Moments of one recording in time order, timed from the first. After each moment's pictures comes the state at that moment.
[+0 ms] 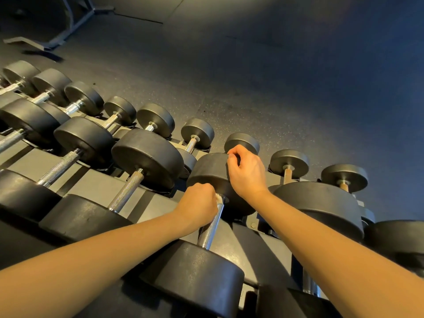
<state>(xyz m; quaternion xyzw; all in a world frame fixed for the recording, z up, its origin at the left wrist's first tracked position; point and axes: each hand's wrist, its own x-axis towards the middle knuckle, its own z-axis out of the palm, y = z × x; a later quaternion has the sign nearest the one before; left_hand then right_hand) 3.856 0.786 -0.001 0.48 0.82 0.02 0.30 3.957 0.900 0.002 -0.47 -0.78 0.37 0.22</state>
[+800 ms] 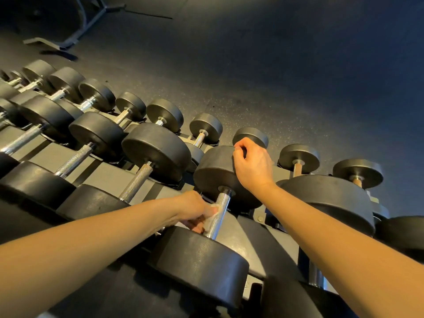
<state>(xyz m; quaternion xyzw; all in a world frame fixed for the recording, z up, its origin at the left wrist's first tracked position) 3.832 0.760 0.007 0.24 0.77 0.03 0.59 3.957 0.900 0.001 -0.47 -0.77 0.37 0.22</state>
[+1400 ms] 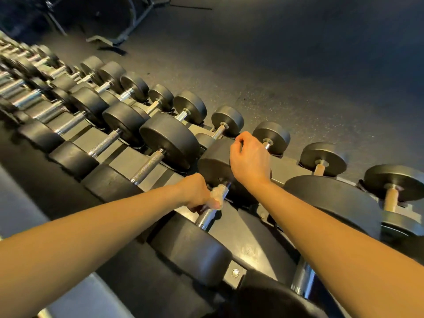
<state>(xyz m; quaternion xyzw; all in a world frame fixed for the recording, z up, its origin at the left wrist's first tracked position) 3.862 0.779 0.028 0.29 0.83 -0.05 0.47 3.962 0.906 -0.002 -0.43 -0.78 0.40 0.21</state>
